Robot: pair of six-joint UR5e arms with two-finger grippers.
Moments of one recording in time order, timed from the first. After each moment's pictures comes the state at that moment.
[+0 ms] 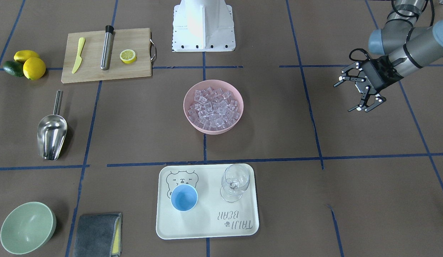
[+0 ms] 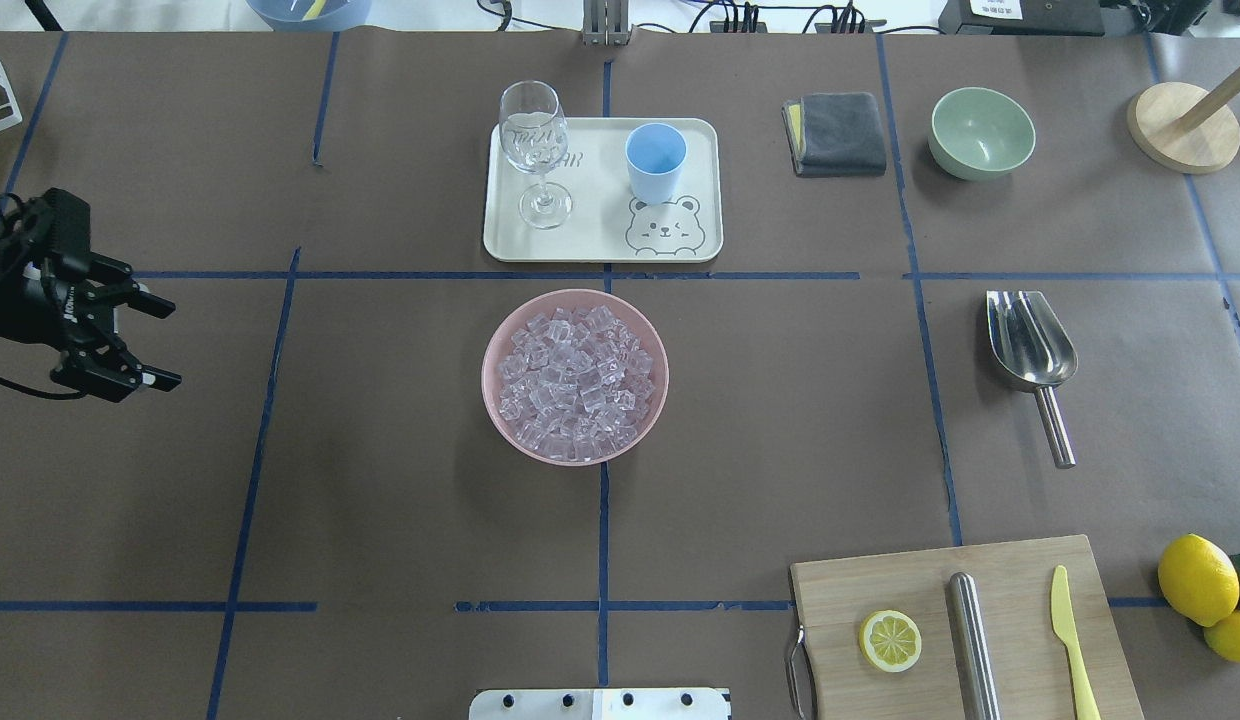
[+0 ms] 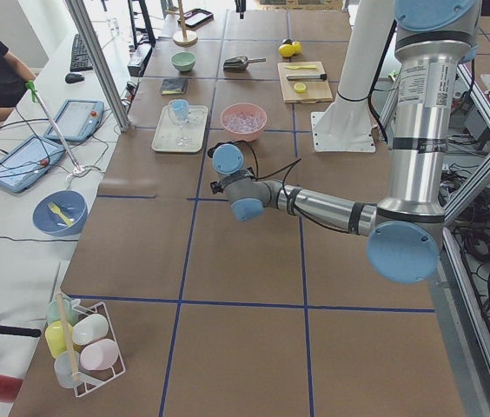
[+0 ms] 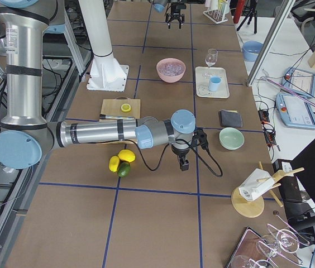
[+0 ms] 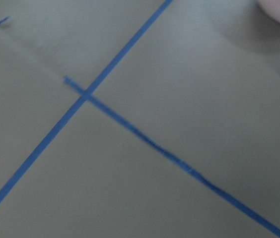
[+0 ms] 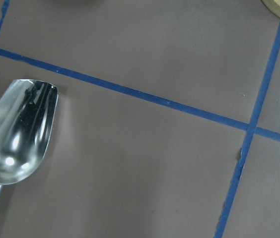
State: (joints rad) left arm -0.96 -1.64 -1.66 -2.52 -2.46 0.03; right arm 1.41 -1.64 1.74 -1.40 2.41 0.01
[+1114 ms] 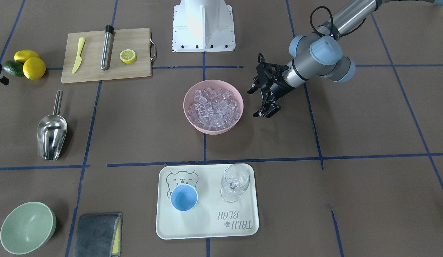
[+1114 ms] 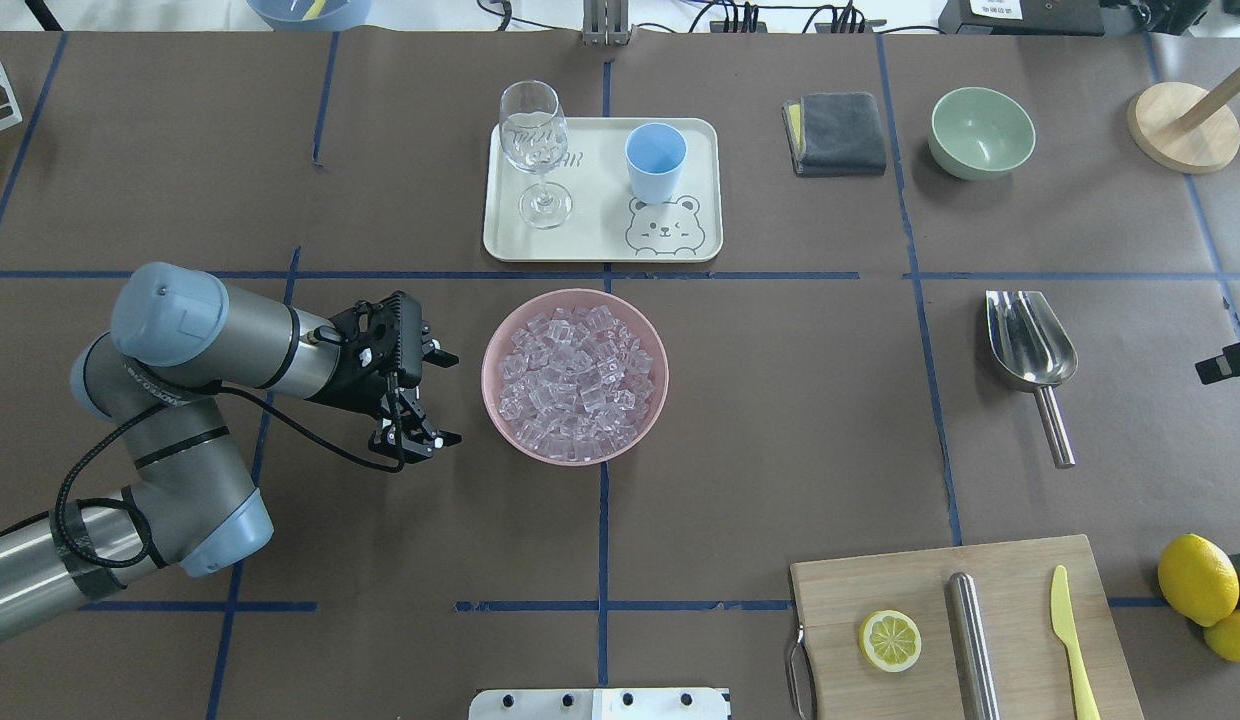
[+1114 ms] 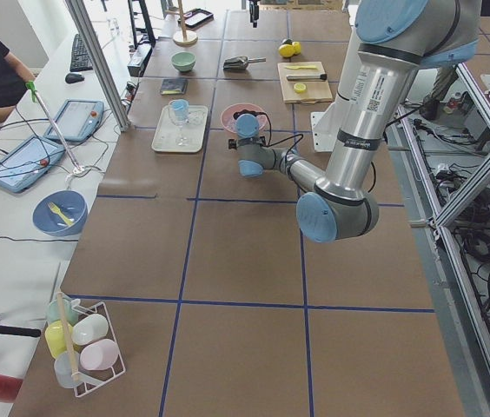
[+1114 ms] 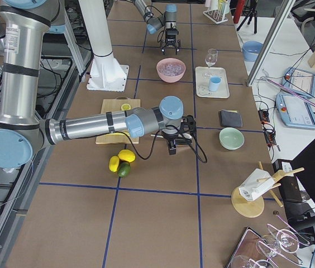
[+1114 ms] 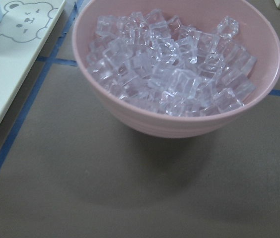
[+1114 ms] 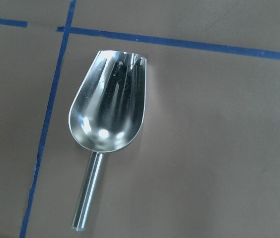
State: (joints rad) left arm -0.59 -1.94 -1.54 -2.58 -2.10 0.02; right arm 1.18 -1.85 1.94 -1.09 2.40 0.50
